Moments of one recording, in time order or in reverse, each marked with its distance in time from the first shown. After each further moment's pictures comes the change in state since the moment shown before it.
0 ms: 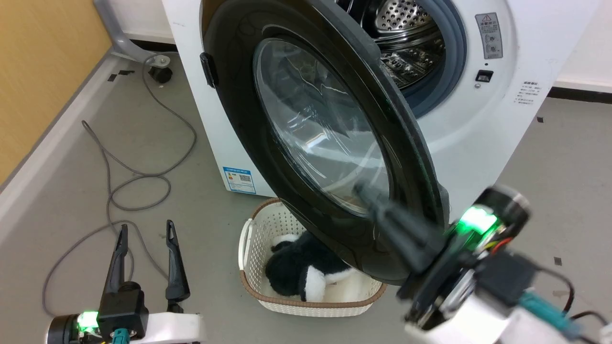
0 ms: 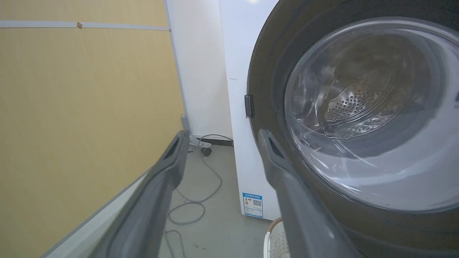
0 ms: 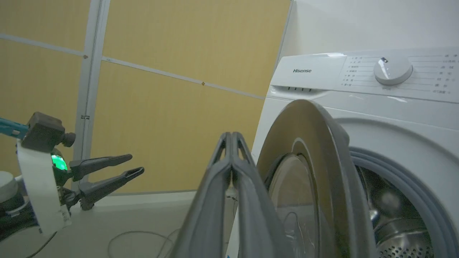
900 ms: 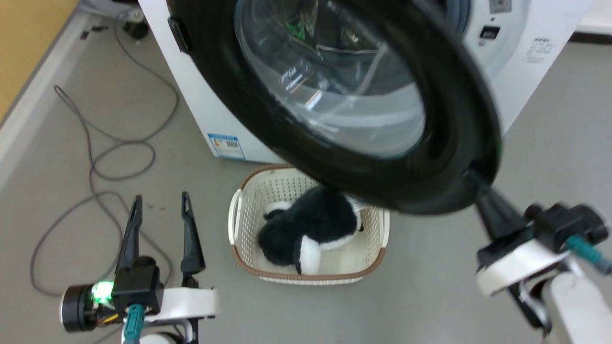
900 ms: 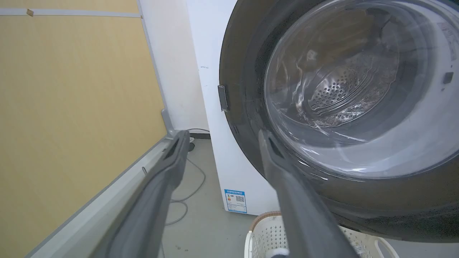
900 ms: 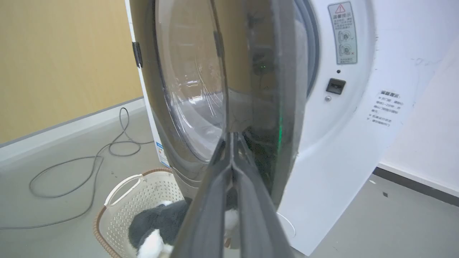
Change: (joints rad) left arm -0.088 -0.079 0.018 0.019 0.069 -0.054 0.000; right arm 0.026 -0.002 -0.308 0.454 -0.043 0.002 0.000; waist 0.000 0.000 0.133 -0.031
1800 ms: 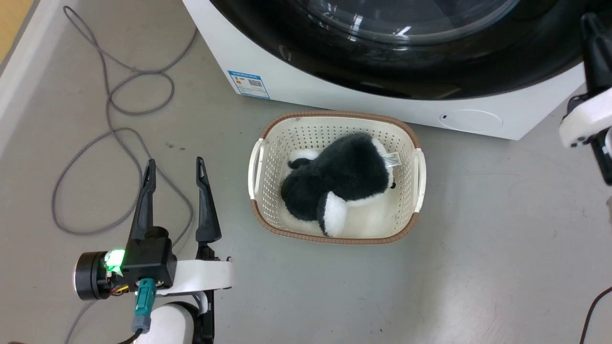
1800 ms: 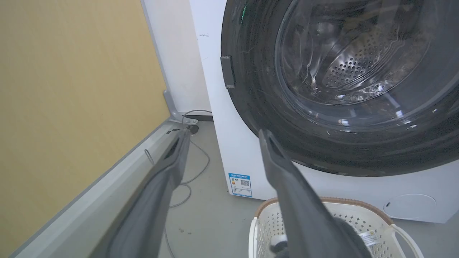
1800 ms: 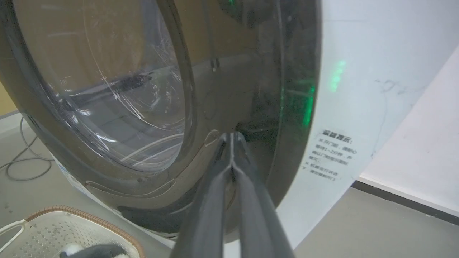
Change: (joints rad) left arm -0.110 -0.037 -0.031 0.002 0.001 0.000 0.000; right arm -0.560 -0.046 -0.216 0.446 -0.154 -0.001 0.000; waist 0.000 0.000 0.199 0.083
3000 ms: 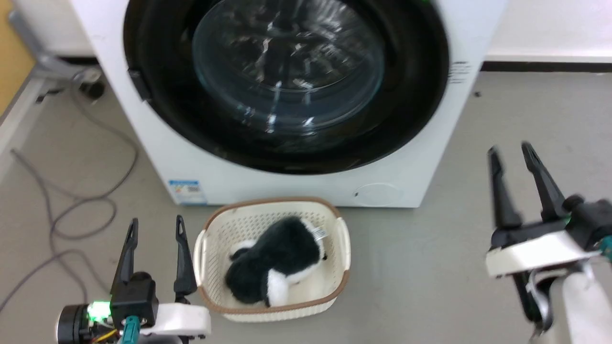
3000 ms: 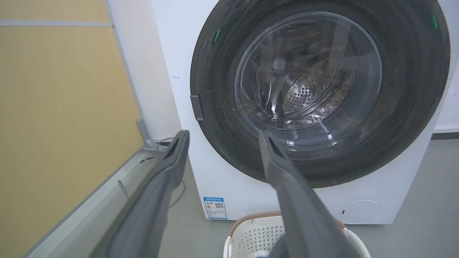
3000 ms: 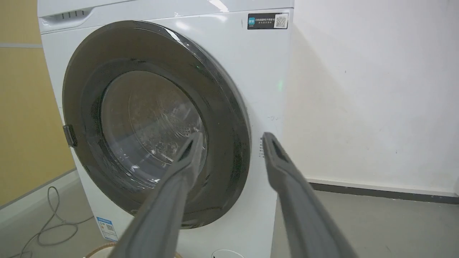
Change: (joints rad) left arm 0.142 0.050 0.063 0.059 0.006 -0.027 0.000; right arm 0.558 0.229 -0.041 -0.514 0.078 0.000 0.000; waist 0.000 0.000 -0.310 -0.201
